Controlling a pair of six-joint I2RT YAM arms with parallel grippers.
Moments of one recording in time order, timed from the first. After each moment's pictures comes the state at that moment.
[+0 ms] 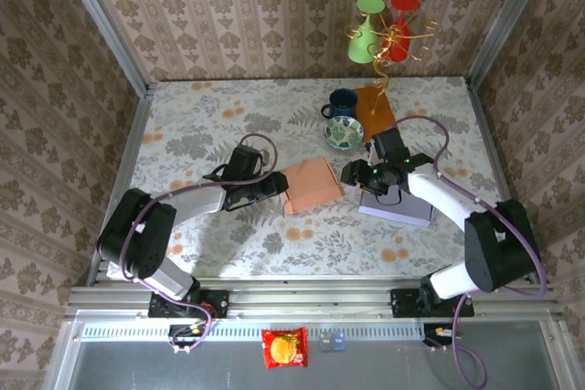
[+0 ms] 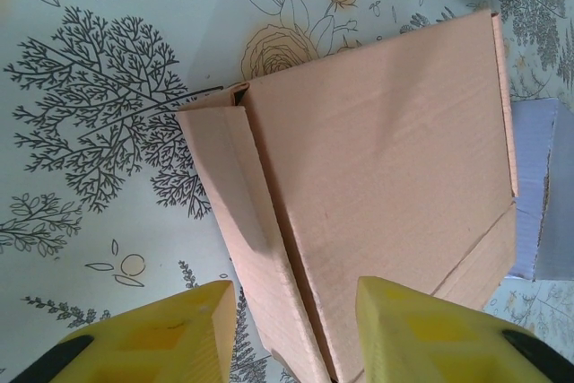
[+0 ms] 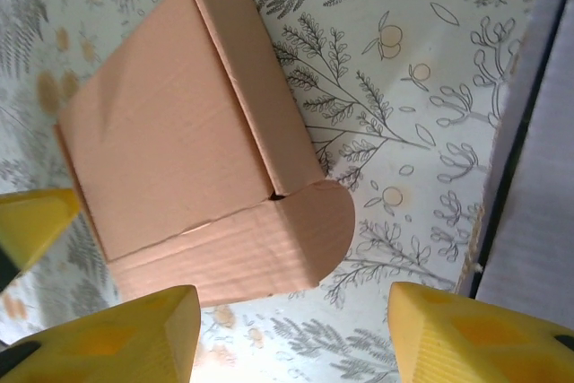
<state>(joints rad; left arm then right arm) -0.57 1.56 0.75 -0.03 0.34 -0.75 0.32 1.48 0.92 -0.47 -0.33 0.60</state>
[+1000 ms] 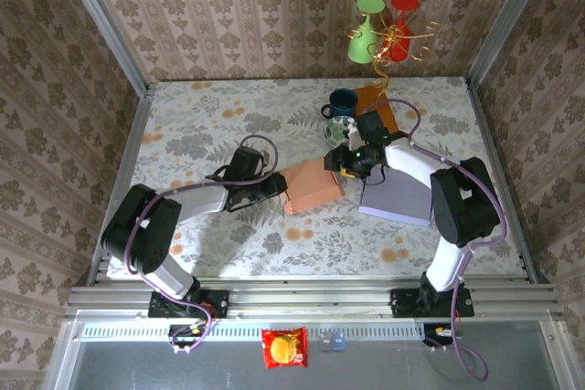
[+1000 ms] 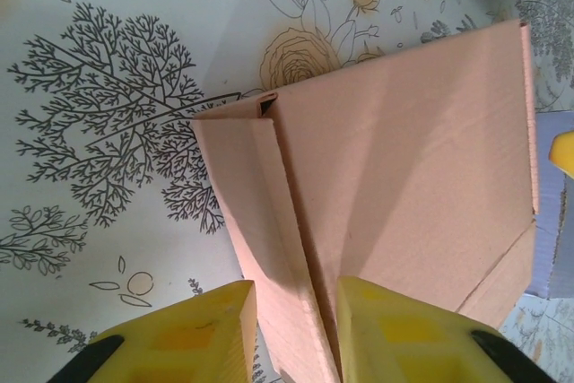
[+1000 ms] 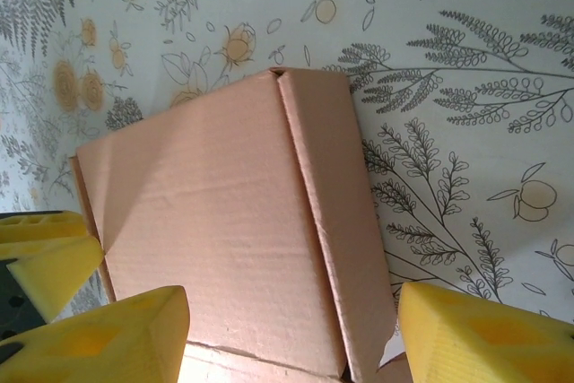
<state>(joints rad) -0.57 1.60 0.74 0.02 0.33 -0.77 0.32 1.80 1.17 -0.46 -0.46 0.46</state>
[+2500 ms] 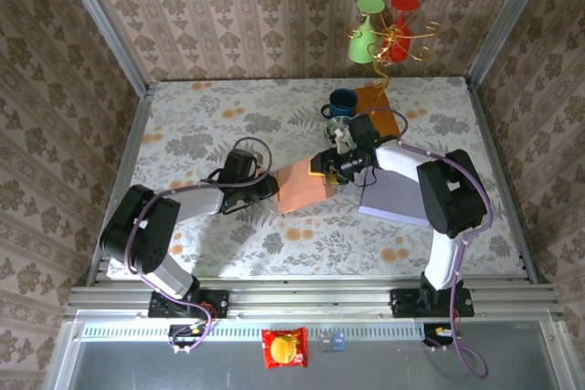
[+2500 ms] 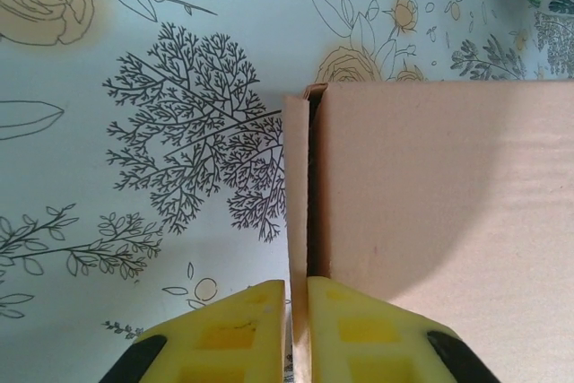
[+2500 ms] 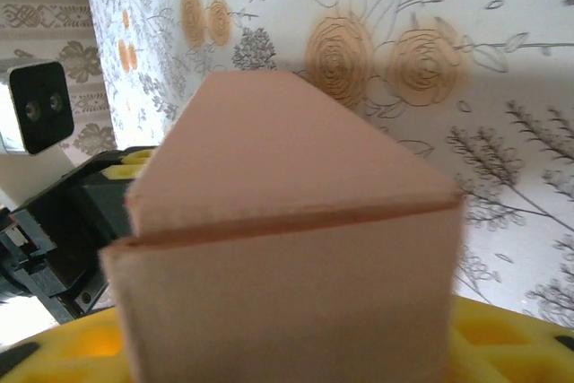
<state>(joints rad) -0.52 1.59 0.68 0.08 0.34 -0.75 0.35 1.88 1.17 -0.32 -0.79 0.59</state>
